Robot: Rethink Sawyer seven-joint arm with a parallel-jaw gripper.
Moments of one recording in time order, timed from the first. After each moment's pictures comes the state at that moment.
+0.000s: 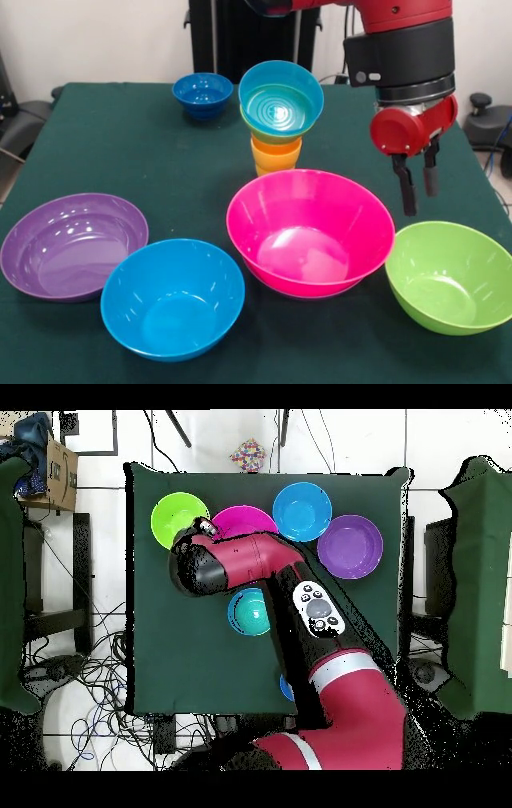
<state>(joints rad) -0.38 -0.60 0.49 1.59 -0.43 0.29 1.11</state>
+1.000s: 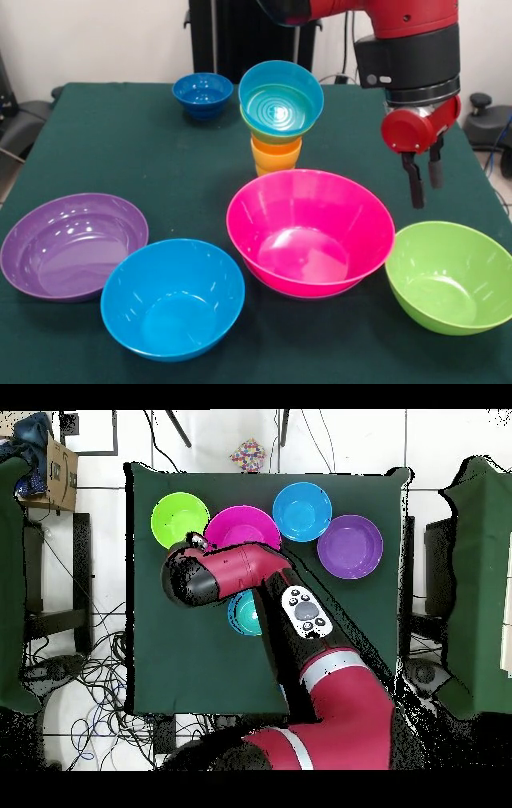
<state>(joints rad) -0.36 -0.57 0.49 1.63 -0.44 0.28 1.11</state>
